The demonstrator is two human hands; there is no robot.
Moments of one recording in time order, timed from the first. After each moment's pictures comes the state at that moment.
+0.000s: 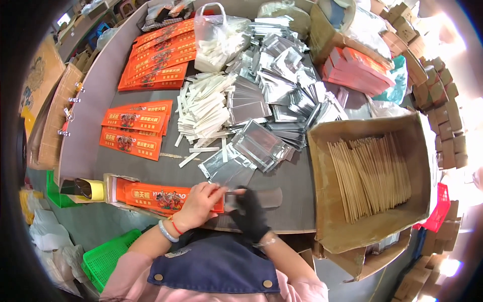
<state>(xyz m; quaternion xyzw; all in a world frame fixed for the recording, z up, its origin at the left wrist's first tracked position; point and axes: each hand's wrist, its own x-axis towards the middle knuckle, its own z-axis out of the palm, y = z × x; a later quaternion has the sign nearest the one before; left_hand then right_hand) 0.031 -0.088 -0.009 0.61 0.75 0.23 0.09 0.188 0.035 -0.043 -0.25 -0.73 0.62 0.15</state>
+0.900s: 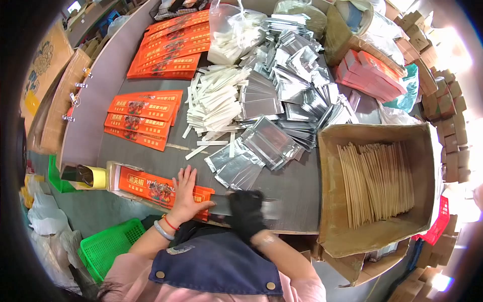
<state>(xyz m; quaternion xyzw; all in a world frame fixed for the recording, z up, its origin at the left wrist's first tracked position) 0.029 -0.130 -0.035 0.35 0.89 0.27 0.14 0.176 0.033 -0.012 -0.12 -0.97 0.23 0.02</state>
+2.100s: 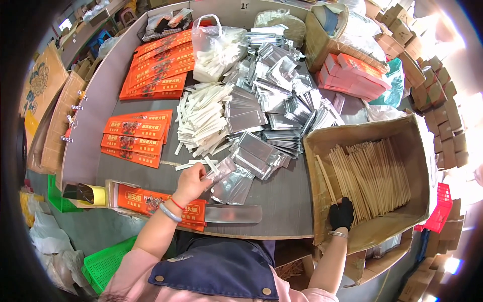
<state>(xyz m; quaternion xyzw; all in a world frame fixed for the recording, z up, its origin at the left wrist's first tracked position) -0.027 -0.050 -0.031 0.39 0.88 0.24 0.14 0.368 0.232 -0.028 -0.61 -0.79 0.10 0.02</state>
